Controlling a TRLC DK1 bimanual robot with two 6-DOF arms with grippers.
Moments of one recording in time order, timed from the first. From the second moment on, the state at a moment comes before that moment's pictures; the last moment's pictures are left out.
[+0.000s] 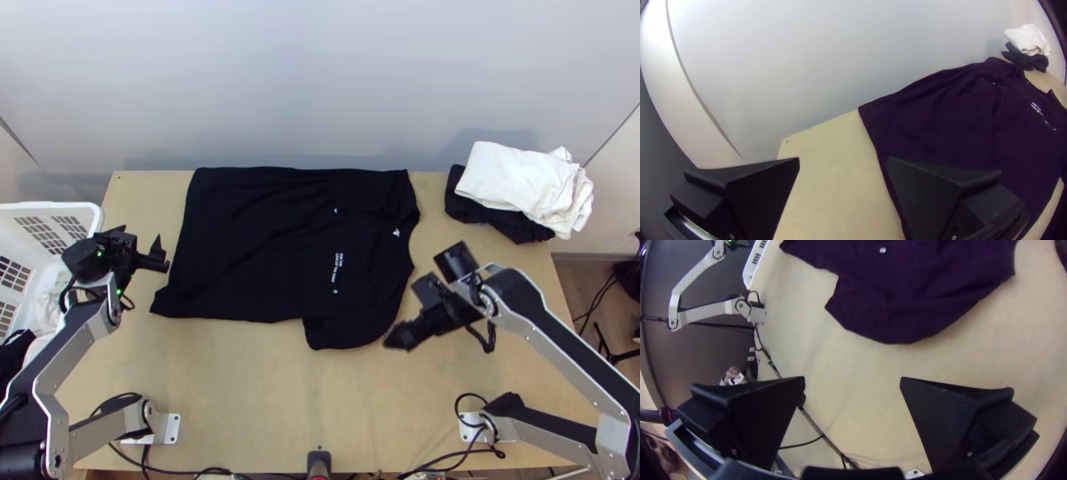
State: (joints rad) left arm 0.21 1.24 0.58 0.34 0.15 0.47; right arm 0.51 1.21 0.96 -1.07 -0.59 0.04
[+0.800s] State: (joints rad) left arm 0.35 1.14 0.52 0.28 0.24 0.50; right arm 0.67 1.23 0.61 -0.50 -0.45 0.30
